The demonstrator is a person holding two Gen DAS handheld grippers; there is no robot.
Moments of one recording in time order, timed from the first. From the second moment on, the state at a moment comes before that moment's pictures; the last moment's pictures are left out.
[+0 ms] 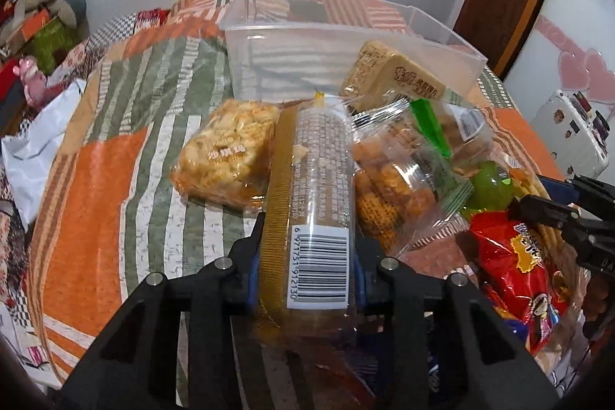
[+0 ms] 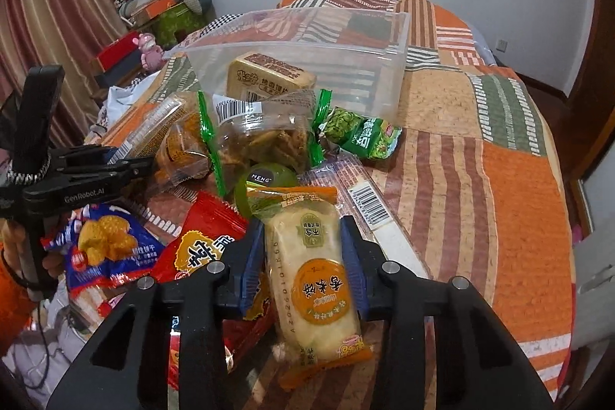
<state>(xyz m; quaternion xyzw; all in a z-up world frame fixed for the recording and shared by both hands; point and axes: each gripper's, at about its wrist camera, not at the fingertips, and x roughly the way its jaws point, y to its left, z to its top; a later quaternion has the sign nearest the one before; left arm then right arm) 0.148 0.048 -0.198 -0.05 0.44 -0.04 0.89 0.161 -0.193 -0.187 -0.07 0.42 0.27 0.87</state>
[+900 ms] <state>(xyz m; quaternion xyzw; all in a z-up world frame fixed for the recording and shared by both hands) 0.164 0.053 -0.095 -0.04 0.34 -0.04 0.94 0.182 -0.194 -0.102 -0.04 0.29 0.25 0.92</state>
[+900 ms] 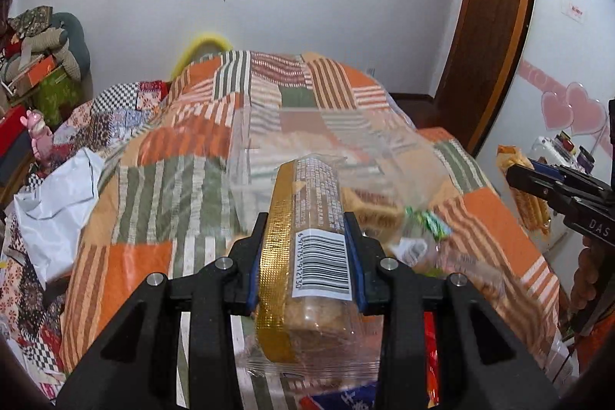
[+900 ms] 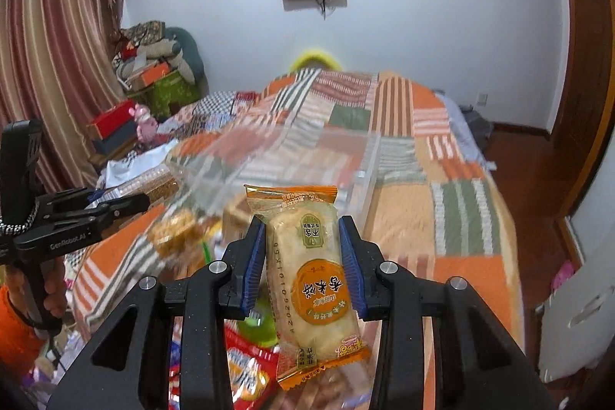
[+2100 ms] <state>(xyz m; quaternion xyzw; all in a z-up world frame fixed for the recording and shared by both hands) 0.328 0.066 -0.144 -0.07 0.41 -0.04 0.91 0.325 -0.135 -0.148 -0.08 0.38 0.24 0.89</state>
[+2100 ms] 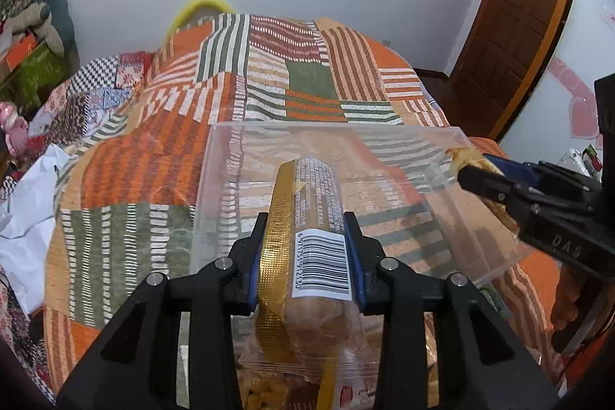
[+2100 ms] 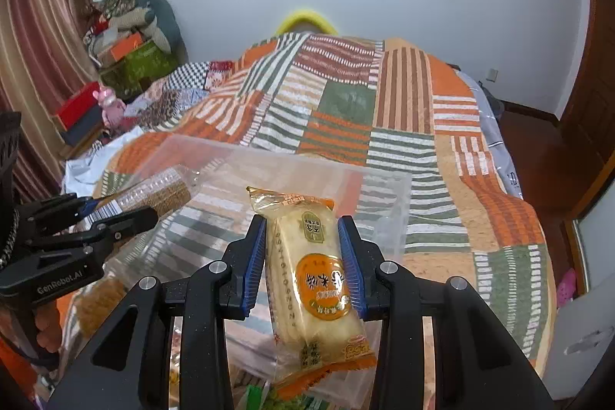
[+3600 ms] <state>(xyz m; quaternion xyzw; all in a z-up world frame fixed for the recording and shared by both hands) 0.091 0.007 -0.118 -0.03 0.42 -0.06 0.91 0.130 -0.179 -0.146 -0.07 0.39 0.25 0.88</state>
